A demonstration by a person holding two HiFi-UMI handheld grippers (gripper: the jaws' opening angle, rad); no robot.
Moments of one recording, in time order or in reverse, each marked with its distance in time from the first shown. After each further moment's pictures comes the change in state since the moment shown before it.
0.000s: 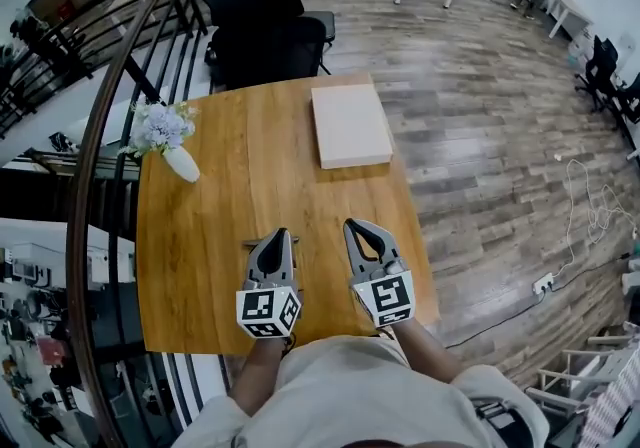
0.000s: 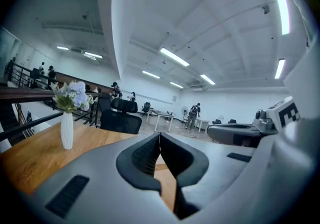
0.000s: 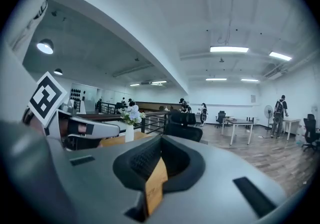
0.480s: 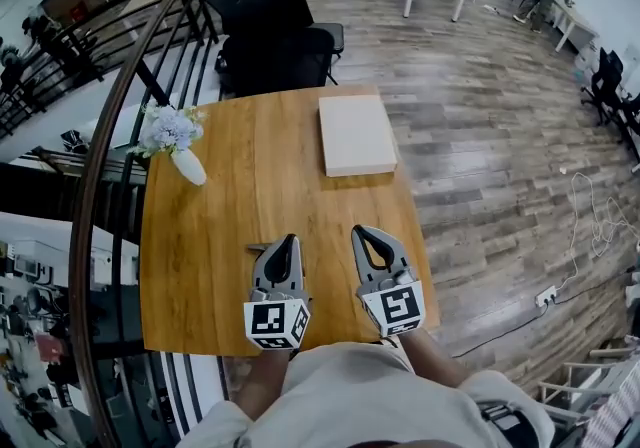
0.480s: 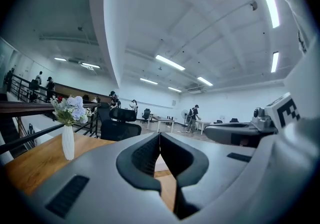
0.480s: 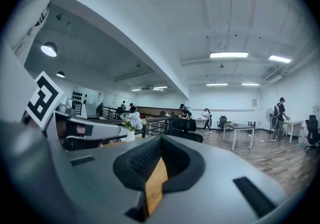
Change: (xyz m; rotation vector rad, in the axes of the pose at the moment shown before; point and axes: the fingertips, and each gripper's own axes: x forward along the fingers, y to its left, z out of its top) left arm -0.009 -0.026 0.031 0.070 -0.076 0.012; right arm -0.016 -0.008 0.025 -0.014 -0.063 0.010
